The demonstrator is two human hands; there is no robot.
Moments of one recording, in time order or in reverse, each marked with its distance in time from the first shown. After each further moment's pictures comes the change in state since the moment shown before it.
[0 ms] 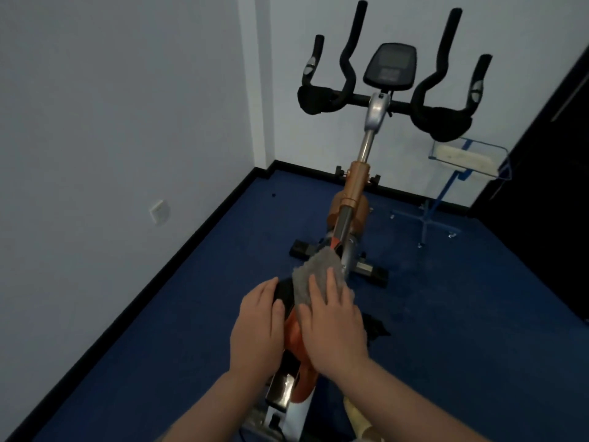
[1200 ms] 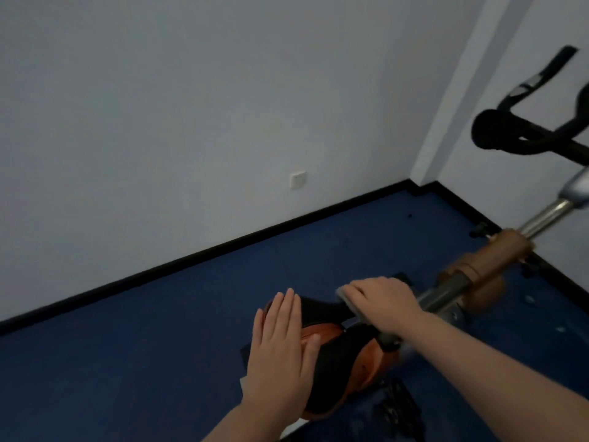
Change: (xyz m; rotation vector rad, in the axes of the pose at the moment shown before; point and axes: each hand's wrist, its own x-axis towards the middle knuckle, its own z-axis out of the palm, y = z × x) left_hand -0.014 0.080 0.055 0.513 0.148 -0.520; right_hand 0.190 0.042 -0.054 -0.511 -0.197 -1.138
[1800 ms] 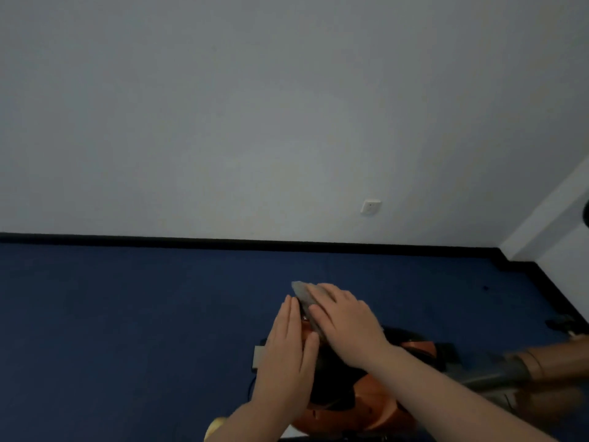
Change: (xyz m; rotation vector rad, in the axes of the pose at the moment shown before) left_hand -0.029 0.031 0.013 -0.510 0.289 -0.439; right_hand 0.019 -0.074 0.009 0.320 0.138 -0.336
